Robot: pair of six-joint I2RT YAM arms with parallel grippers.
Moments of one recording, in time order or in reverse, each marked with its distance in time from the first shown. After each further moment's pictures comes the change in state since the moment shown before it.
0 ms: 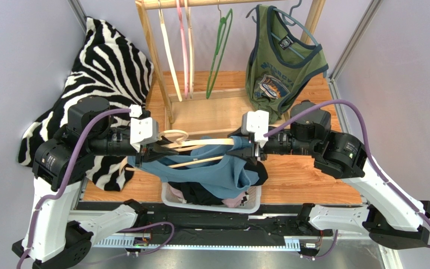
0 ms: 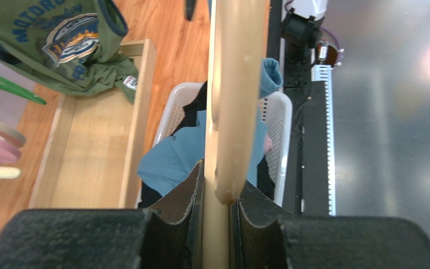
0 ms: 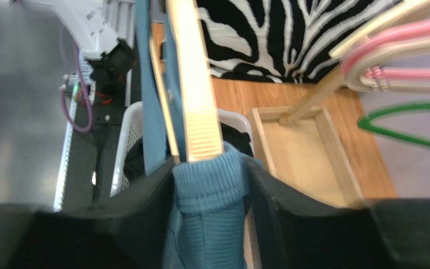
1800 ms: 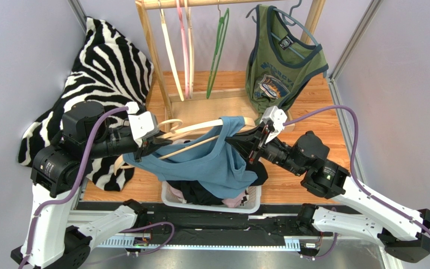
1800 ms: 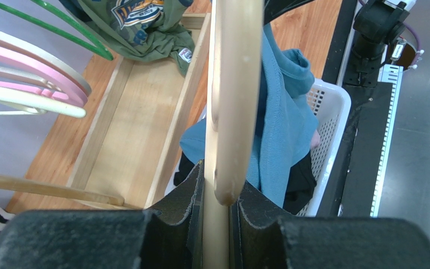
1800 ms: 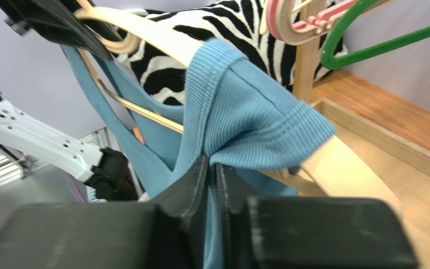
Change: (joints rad) left arm 0.021 -0.052 -0.055 0.074 -0.221 -0.044; right arm 0.033 -0.262 -0.613 0.708 0.360 0.547
